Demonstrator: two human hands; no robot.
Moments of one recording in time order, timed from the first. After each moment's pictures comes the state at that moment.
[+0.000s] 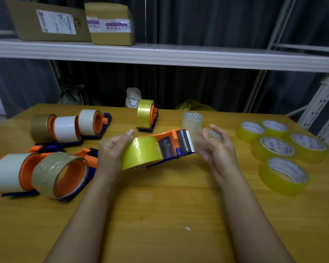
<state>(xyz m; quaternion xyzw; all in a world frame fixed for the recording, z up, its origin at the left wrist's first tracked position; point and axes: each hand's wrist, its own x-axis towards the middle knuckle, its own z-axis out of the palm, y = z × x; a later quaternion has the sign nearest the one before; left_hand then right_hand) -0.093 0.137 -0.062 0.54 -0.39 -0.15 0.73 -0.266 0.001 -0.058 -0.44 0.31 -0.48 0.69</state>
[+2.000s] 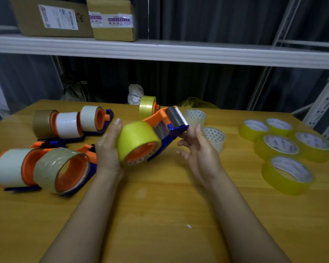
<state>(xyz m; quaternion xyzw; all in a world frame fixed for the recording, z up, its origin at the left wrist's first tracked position) -0.100 0.129 -0.060 0.47 -0.19 -0.20 0.84 -0.242 0.031 -0.058 -0.56 0.21 -0.37 0.71</state>
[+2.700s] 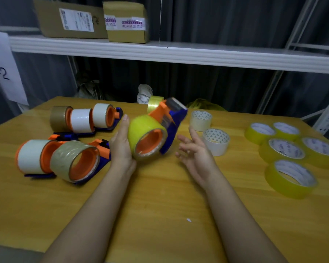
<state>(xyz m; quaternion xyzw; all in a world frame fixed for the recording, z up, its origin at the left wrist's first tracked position) -0.105 0.123 -0.055 0.48 -0.12 -0.21 0.84 -0.235 0.024 -0.071 -0.50 0.23 -0.33 0.77</state>
